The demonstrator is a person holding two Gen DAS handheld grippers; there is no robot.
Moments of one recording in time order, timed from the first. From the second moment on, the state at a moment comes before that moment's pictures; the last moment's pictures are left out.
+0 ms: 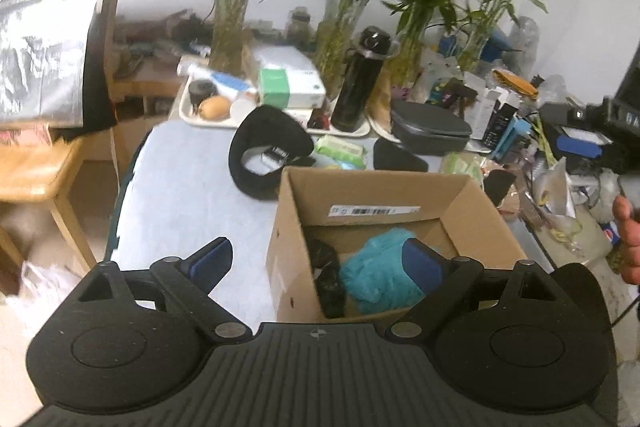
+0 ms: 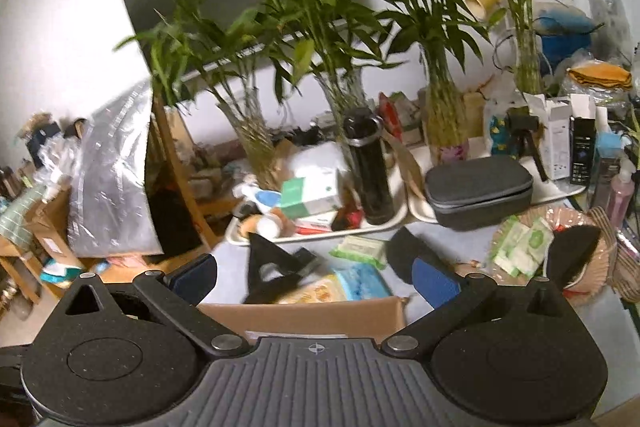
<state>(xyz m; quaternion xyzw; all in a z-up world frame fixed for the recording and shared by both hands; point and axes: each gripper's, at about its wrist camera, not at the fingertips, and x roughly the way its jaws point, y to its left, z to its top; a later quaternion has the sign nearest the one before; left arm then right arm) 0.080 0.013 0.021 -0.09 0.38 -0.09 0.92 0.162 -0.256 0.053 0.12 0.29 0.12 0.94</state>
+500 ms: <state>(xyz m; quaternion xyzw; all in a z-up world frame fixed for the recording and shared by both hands) 0.147 0.040 0.004 -0.12 0.34 -0.10 0.93 0.202 -0.270 -0.002 0.07 0.33 0.10 0.94</state>
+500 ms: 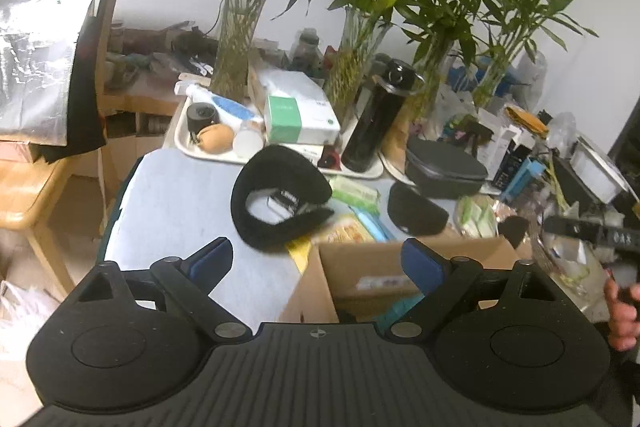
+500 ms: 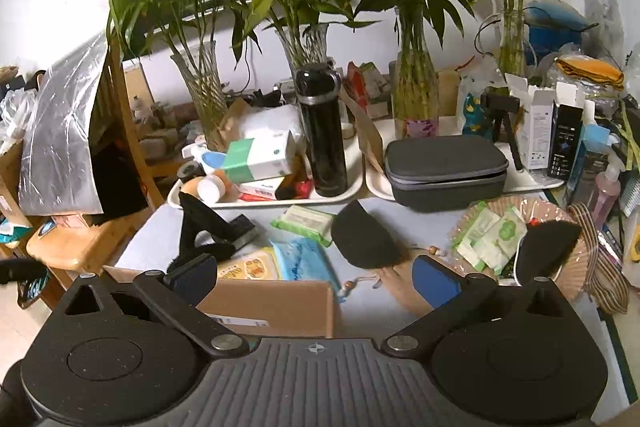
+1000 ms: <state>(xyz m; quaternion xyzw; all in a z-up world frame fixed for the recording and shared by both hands) 0.210 0.042 -0.010 -0.06 0.33 -0.13 0.93 0.240 -0.292 -0.020 0.07 0.31 0.11 0.94</state>
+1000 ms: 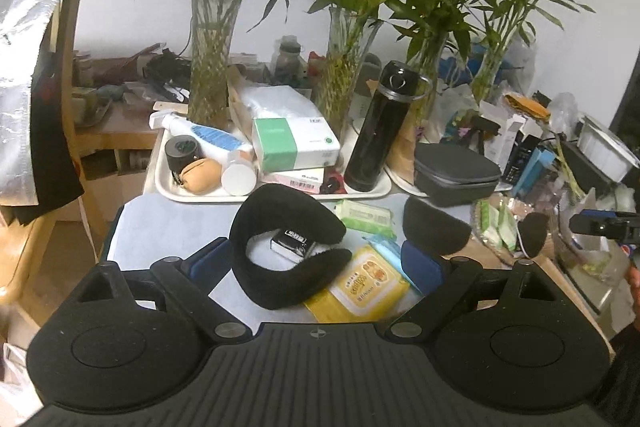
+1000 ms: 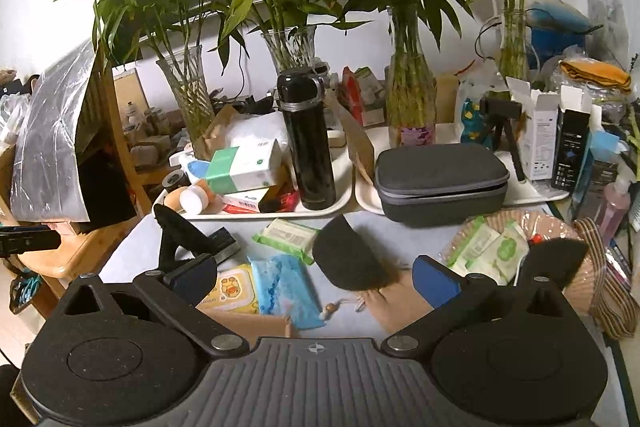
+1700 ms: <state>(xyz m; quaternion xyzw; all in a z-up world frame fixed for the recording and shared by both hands) 0.277 0.083 -0.093 -0.11 0.33 -0.10 0.93 0.289 -0.312 -0.063 0.08 0.32 0.09 0.94</state>
